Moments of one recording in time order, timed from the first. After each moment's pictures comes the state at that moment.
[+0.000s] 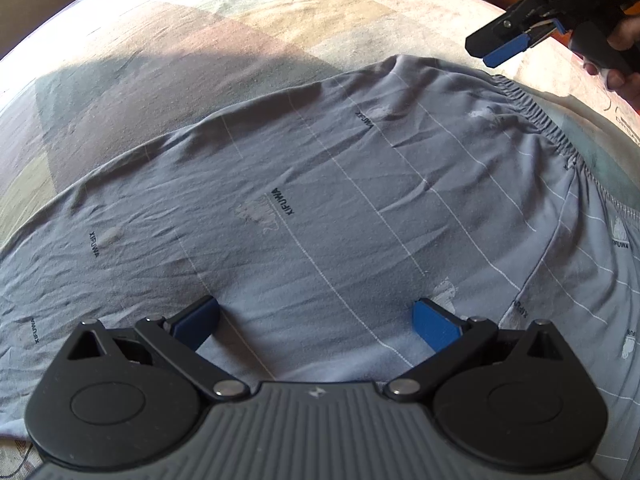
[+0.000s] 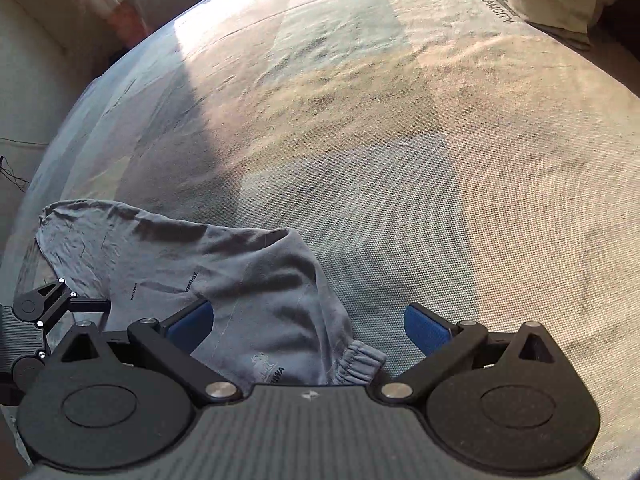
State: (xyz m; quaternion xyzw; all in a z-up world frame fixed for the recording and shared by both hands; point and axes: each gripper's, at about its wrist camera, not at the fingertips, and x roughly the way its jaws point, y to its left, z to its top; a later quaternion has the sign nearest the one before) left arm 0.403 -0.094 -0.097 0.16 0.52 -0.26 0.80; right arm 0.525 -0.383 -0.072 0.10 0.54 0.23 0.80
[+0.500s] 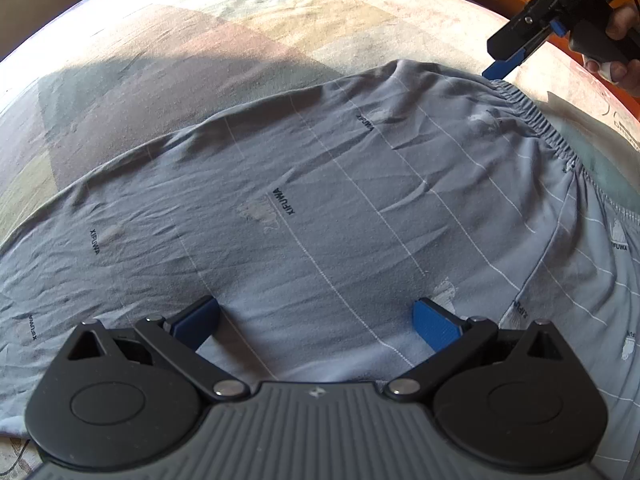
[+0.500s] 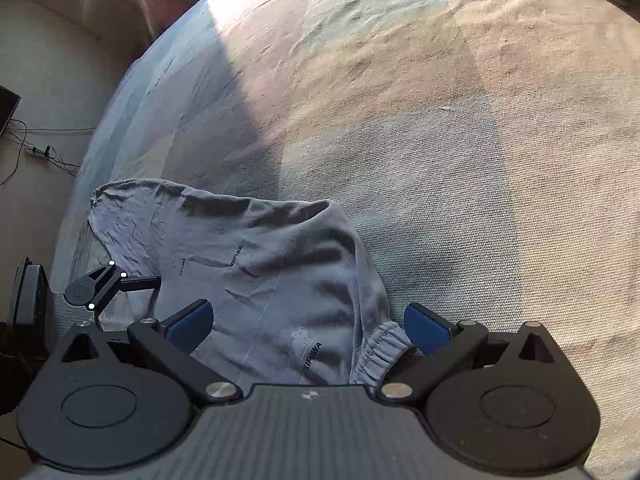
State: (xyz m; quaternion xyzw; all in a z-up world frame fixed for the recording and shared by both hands) left arm 0.401 -0.092 -0.097 0.15 0.51 -0.26 0.81; right arm 0.545 -0.392 -0.081 0.15 0.59 0.32 0.72
